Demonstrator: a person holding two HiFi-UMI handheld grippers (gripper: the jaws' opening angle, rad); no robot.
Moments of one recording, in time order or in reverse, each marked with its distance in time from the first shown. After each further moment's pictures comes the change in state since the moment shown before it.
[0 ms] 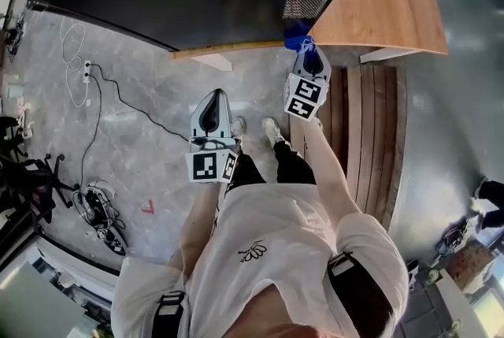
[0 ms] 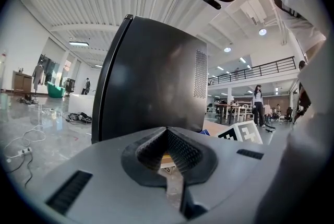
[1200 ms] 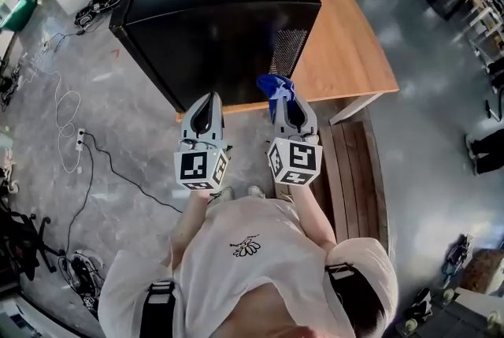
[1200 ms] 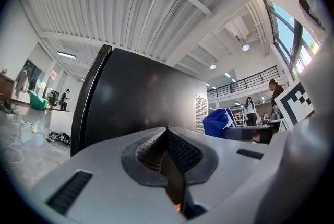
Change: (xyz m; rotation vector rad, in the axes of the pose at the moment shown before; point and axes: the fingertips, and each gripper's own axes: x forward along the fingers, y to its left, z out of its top) left arm 0.018 -0.004 0.176 0.059 -0.207 -0.138; right arm -0.170 0.071 0.223 0.052 -0.330 0.167
